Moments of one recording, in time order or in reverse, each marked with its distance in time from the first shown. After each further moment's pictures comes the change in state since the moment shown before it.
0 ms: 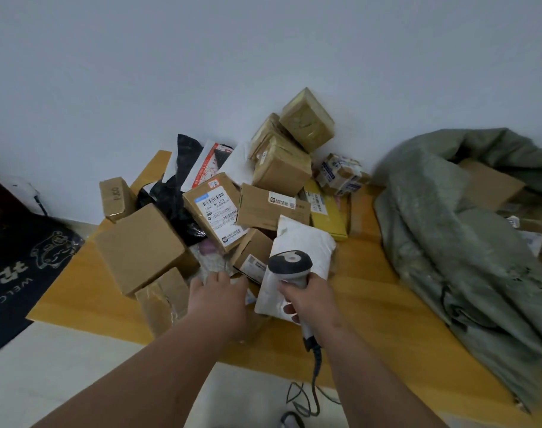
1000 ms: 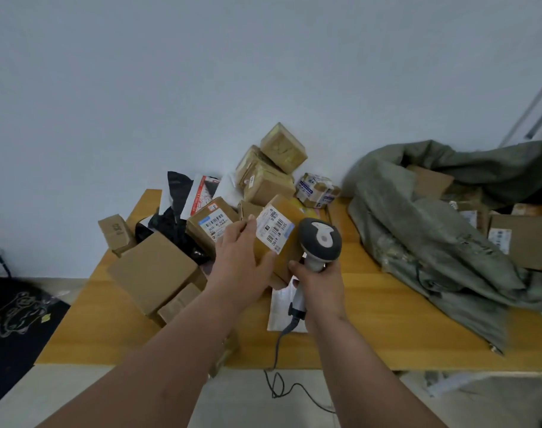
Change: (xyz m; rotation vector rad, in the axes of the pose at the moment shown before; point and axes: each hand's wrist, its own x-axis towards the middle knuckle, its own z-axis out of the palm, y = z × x) left_hand -0.045 -0.036 -0.048 -0.865 0.503 0.281; right_hand -0.075 -0.035 0.038 0.617 0.425 -0.182
